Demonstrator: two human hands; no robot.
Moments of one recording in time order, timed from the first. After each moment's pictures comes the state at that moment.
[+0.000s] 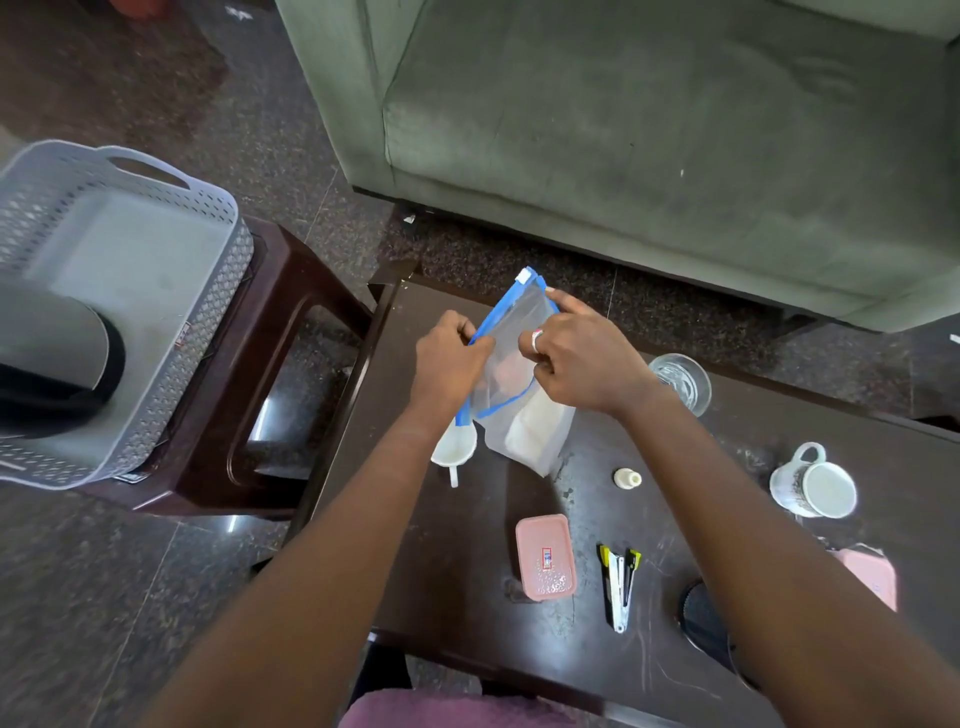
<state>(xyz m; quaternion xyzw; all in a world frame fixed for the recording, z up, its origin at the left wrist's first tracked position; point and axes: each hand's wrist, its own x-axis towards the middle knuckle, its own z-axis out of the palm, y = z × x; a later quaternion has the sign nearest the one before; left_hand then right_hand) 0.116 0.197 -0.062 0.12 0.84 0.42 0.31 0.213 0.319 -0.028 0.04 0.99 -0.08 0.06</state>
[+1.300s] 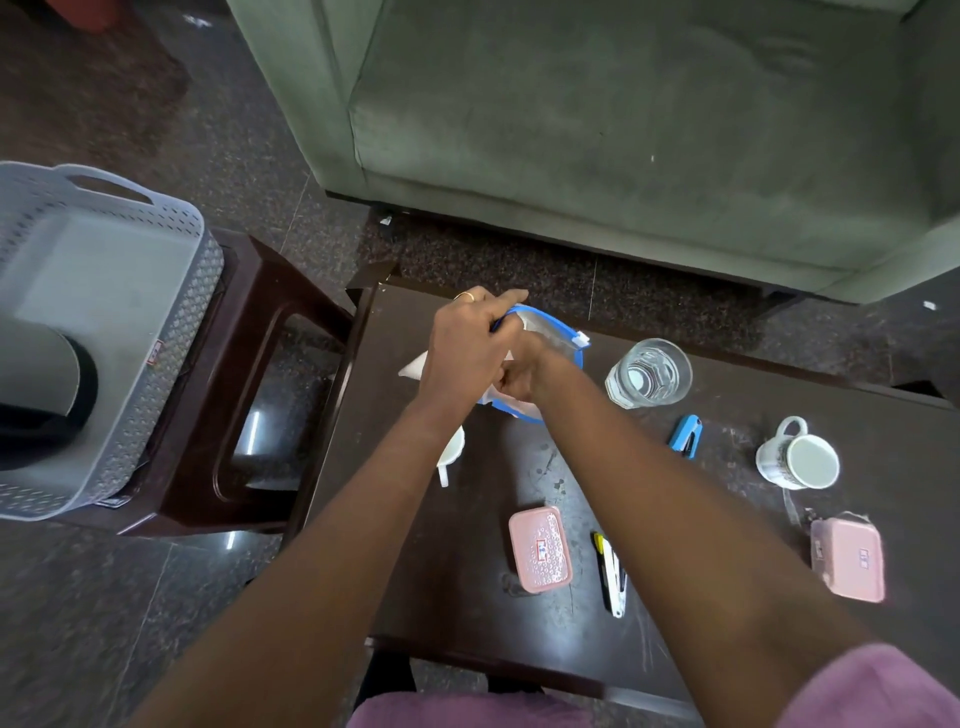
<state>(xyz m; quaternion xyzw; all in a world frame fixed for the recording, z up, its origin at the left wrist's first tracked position) 0.135 0.222 -0.023 0.34 0.83 0.41 0.17 0.169 0.297 -0.084 0.58 0.33 -0.74 0.06</state>
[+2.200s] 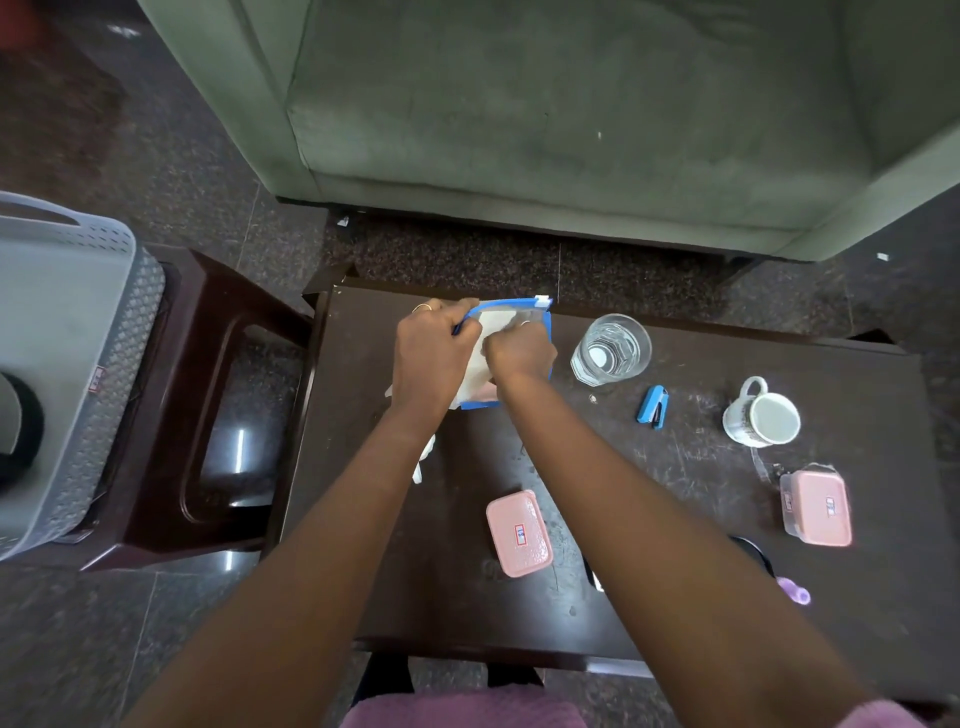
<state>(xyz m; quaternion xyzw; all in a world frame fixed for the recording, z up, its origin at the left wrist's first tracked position) 0.150 0.226 -0.041 0.31 0.85 0.37 0.20 0.203 0.290 -0.060 0.69 0.54 -0.48 -0.05</state>
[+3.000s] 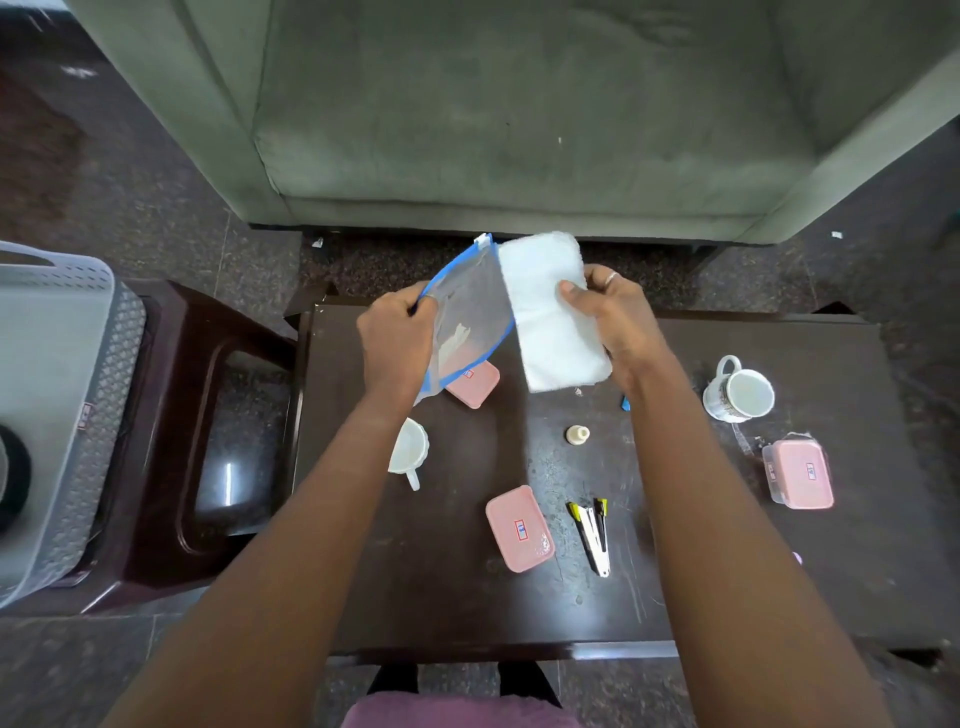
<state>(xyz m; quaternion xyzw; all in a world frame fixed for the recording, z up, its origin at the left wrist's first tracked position) 0.129 0.229 -0.033 0.24 0.85 0.42 0.23 0.285 0.342 -0.006 0.49 0.50 -0.68 -0.23</state>
